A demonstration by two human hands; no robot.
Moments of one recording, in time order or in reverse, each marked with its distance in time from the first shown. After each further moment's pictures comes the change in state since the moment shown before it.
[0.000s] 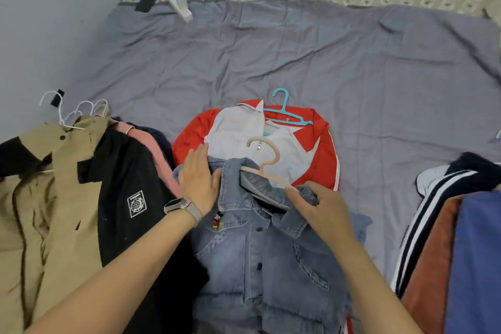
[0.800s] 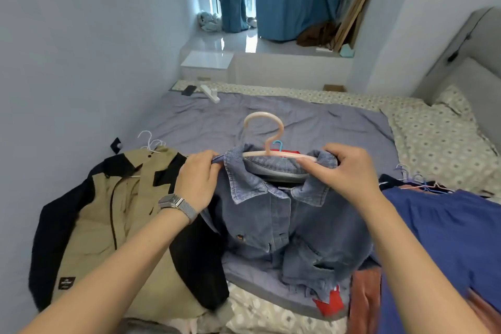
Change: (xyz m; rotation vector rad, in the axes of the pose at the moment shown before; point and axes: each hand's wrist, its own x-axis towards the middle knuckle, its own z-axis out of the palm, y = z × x) left_hand -0.275 0.016 -0.330 -0.157 0.308 0.275; right_hand -0.303 -0.302 -0.094 -0.244 0.387 -0.487
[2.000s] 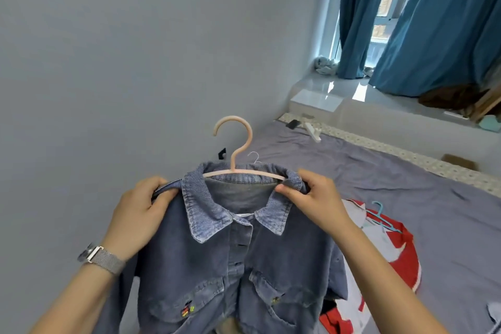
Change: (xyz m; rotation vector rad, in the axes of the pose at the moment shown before) left_hand -0.144 -0.109 -0.273 0.030 0.329 -0.525; right_hand 0.031 -0.218 0.167 0.382 -0.429 -0.316
